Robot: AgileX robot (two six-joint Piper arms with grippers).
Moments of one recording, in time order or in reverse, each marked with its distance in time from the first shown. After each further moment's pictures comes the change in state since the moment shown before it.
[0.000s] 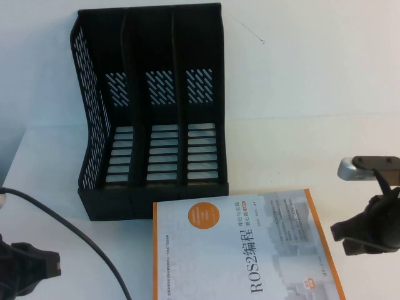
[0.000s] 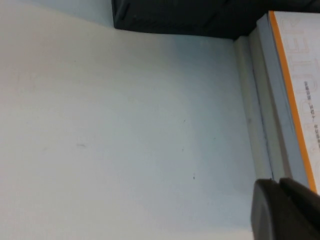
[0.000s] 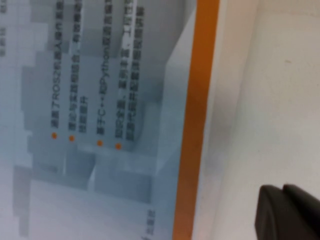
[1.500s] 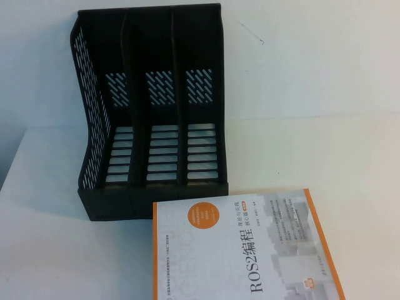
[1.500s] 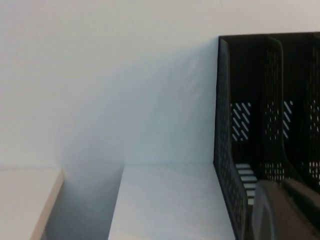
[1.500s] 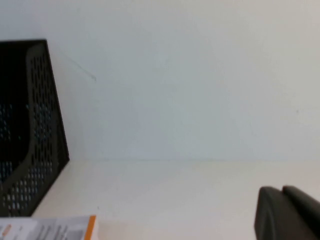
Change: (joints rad) right arm -0.225 -1.536 0.596 -0.258 -0.315 0.118; left arm 0.000 -0.894 0.331 0.487 -0.443 -0.282
